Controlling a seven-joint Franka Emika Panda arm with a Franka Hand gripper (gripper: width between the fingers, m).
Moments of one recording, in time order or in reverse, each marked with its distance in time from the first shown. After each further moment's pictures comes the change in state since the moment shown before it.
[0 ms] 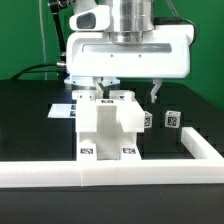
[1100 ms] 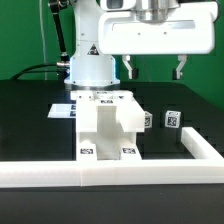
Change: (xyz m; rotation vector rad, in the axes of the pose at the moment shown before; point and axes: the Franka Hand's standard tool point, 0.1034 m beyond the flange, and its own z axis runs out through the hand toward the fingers) arm -0.057 -0.045 -0.028 0.033 0.001 0.147
